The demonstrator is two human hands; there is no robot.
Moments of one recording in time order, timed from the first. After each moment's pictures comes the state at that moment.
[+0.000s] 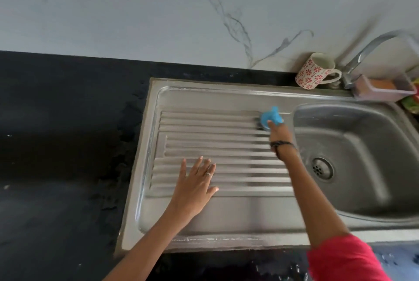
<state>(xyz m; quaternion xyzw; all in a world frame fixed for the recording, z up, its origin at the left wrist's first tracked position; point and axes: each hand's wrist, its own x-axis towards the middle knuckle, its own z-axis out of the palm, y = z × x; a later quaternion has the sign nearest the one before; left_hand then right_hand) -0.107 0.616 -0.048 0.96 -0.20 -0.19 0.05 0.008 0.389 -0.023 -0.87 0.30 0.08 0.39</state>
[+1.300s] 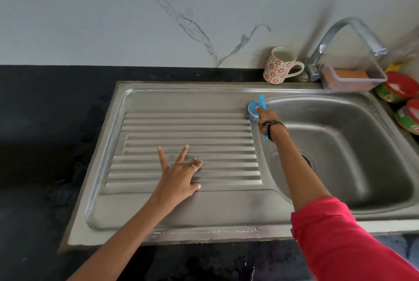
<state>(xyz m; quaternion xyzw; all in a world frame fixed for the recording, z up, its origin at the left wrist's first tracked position) -0.100 0.529 -0.056 0.98 -0.17 -0.11 0.04 0.031 0.286 -0.021 -0.78 0.33 0.10 0.53</state>
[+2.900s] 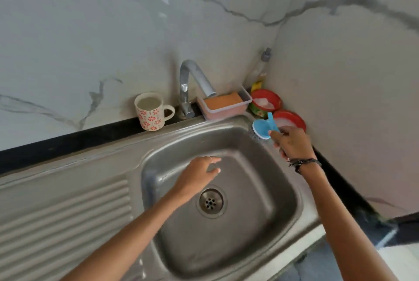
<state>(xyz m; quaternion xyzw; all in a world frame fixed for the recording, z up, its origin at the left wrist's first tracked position) 0.022 0.196 -0.017 0.85 -0.32 -0.21 0.37 -0.050 -0.034 0.055 -0.86 0.34 -0.12 0.36</state>
